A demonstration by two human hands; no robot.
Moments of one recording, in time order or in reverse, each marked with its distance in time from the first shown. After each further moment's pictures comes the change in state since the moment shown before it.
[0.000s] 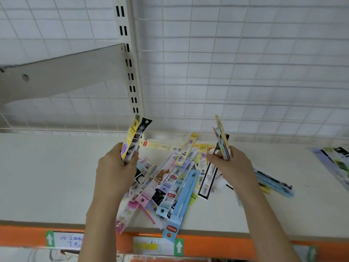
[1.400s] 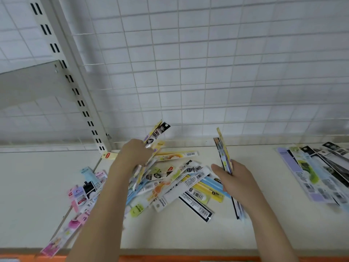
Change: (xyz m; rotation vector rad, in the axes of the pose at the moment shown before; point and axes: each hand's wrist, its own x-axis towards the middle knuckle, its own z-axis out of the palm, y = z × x) left_hand 0.049 0.103 0.133 0.465 -0.480 -0.147; right_hand 0.033 0.081 -0.108 0.037 -0.094 0.048
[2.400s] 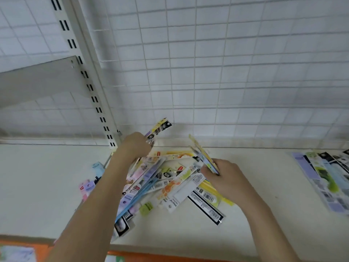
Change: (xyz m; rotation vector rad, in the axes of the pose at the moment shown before) left_hand 0.028 -0.022 -0.012 0.135 0.032 0.008; right_hand 0.009 -0.026 0.030 -0.235 -0.188 -0.210
